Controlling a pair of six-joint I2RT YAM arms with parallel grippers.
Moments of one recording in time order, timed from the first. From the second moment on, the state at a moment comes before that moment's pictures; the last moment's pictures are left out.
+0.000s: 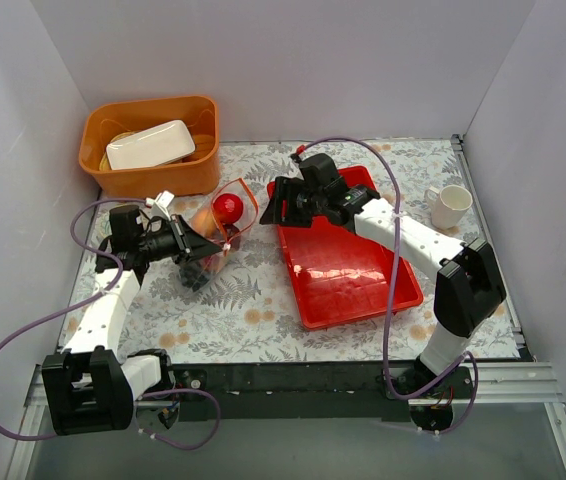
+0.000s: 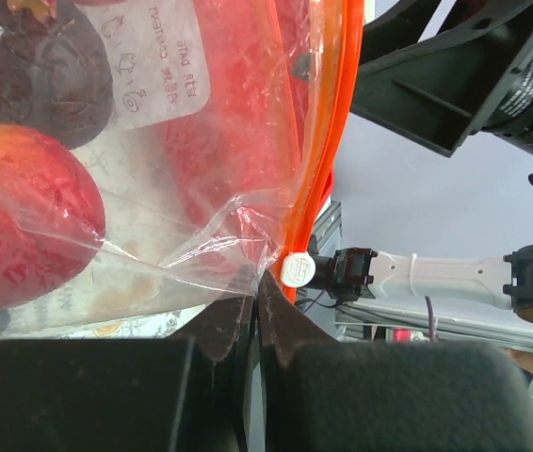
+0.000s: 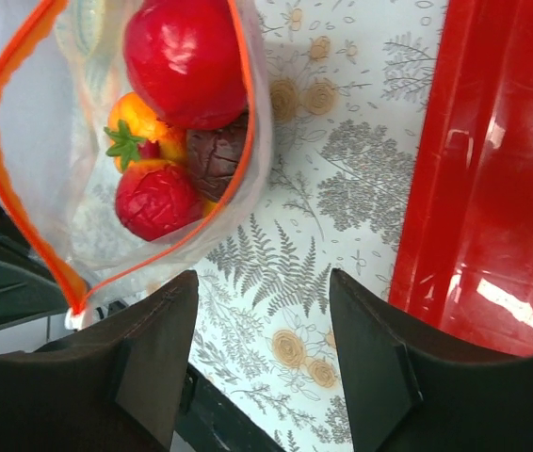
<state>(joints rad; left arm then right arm) 0.08 1.09 0.72 -0.28 1.00 -0.65 0.73 1.71 1.43 -0.38 -0.23 0.69</state>
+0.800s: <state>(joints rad) 0.07 1.08 0.63 -0.24 1.06 -0.64 0.72 1.89 1.50 -0.28 -0.37 0.74</state>
